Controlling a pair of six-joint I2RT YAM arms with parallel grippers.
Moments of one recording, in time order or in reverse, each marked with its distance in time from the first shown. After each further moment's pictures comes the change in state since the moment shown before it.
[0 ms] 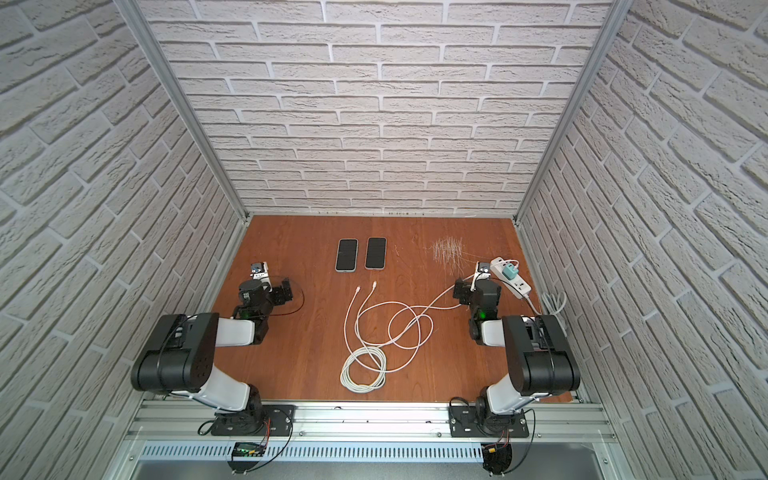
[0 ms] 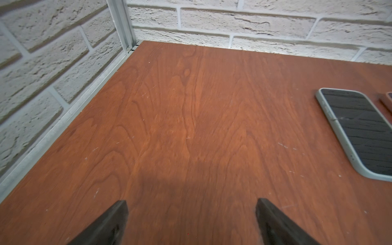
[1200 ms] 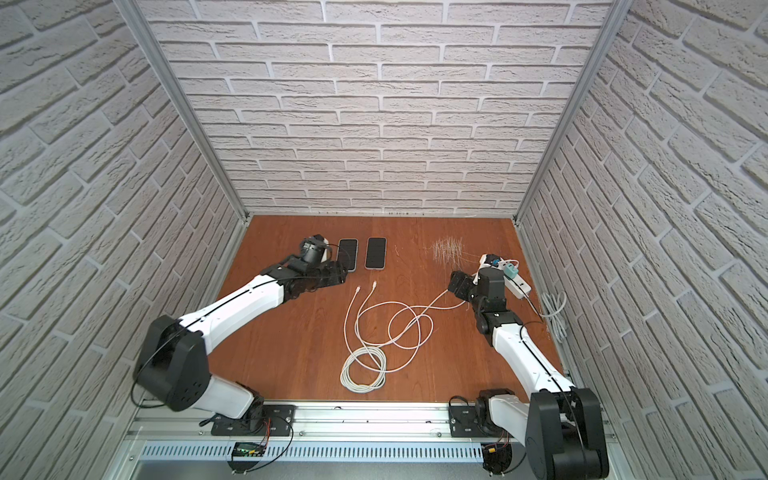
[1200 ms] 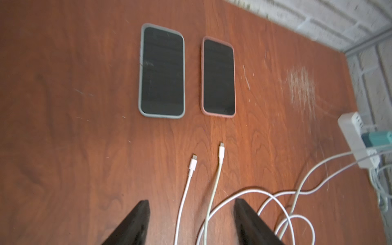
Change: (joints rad) left arm -0.528 0.010 0.725 -1.154 0.155 -0.507; right arm 0.051 -0.445 0.164 -0.725 -0.178 0.397
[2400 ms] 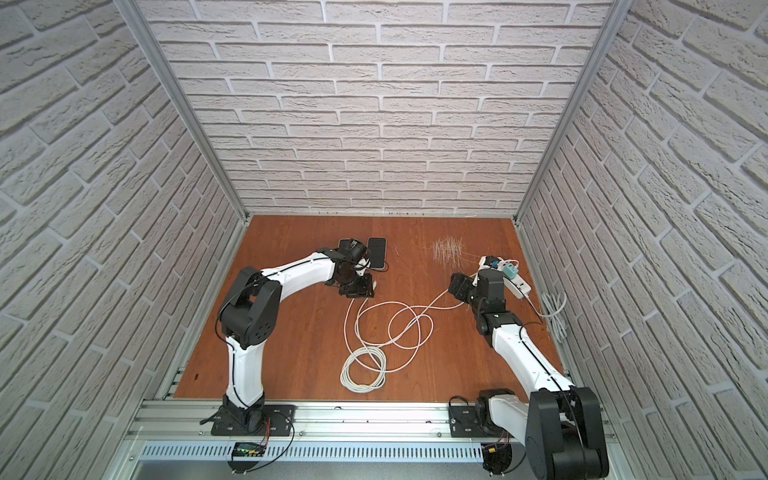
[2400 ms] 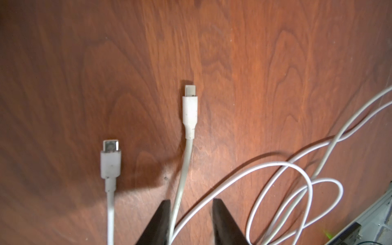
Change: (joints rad) left arm -0.082 0.478 0.362 -0.262 0.285 0.109; right arm 0.008 0.013 -0.004 0.000 -0.009 0.008
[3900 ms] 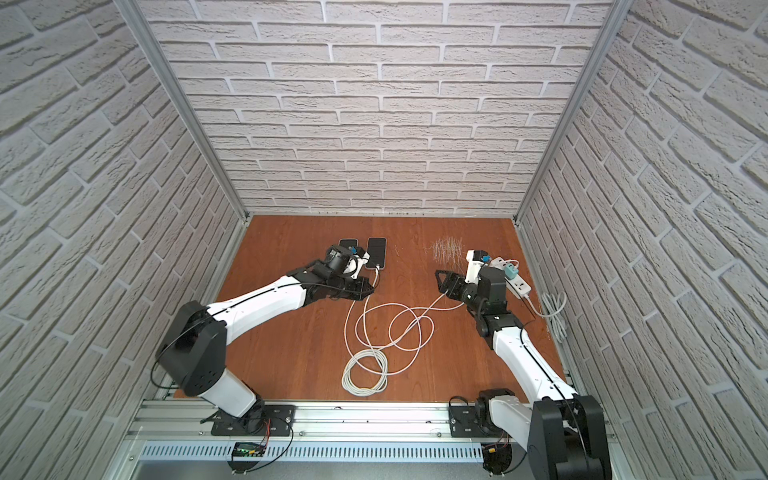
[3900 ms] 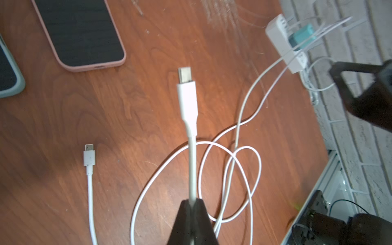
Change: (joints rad) left arm -0.062 -0.458 -0.393 0.392 0.014 0.051; right arm 0.031 -0.020 0.007 0.122 -0.382 0.027
